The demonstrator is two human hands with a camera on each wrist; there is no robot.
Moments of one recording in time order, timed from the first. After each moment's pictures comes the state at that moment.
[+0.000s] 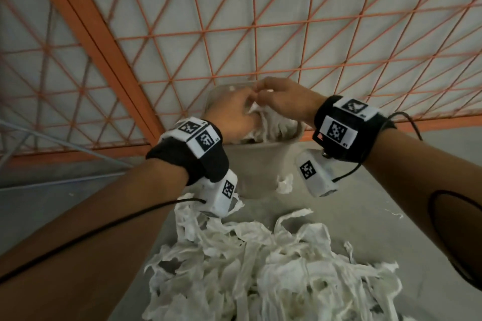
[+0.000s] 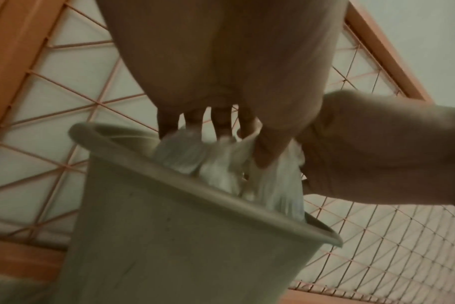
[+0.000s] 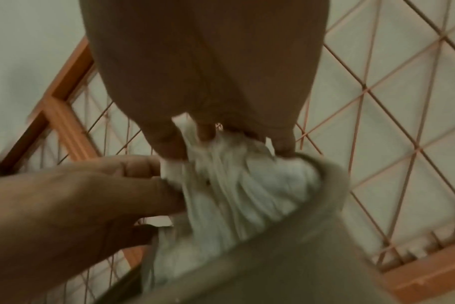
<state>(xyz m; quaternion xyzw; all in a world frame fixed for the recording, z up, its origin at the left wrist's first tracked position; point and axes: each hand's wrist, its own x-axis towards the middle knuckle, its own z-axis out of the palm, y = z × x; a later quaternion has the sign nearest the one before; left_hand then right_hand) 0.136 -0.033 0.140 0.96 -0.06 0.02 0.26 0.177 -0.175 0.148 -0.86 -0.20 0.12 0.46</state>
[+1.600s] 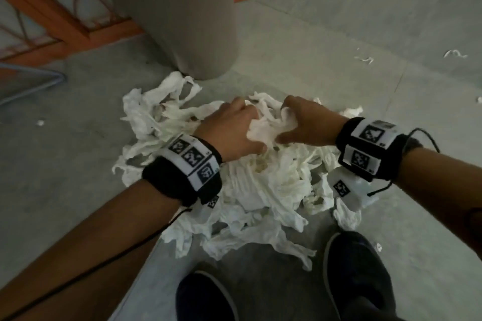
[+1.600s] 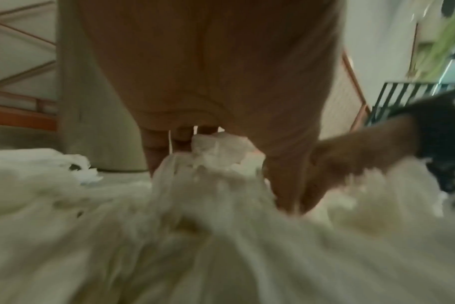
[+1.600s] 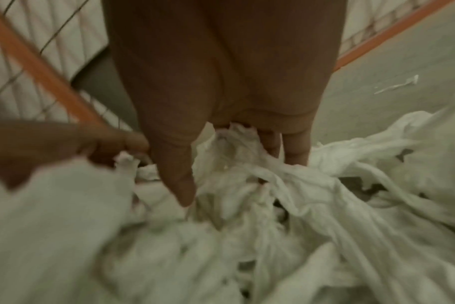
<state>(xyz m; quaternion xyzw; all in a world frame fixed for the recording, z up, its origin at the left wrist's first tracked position) -0.020 -0.104 -0.024 0.94 -0.16 -0.29 0.10 -0.017 -0.293 -0.045 -0.91 -0.05 0.31 0.26</state>
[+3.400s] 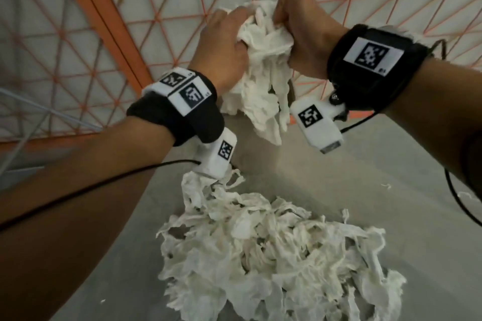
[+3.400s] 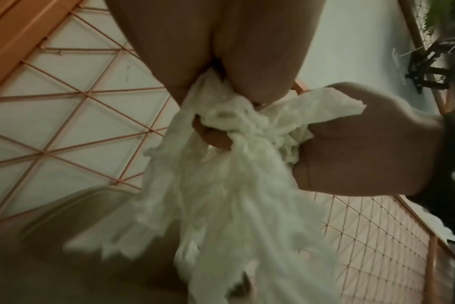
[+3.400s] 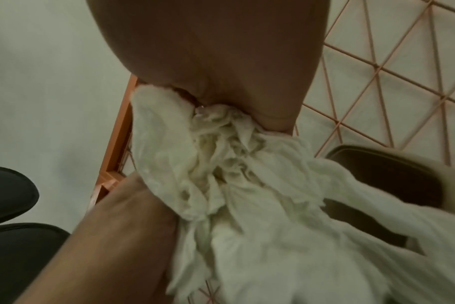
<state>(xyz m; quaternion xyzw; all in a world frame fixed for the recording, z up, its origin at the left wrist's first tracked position) 0.092 -0.038 0.206 0.92 -0.10 0.23 0.29 0.123 -0.181 0.229 -0.65 -0.14 0.21 0.72</state>
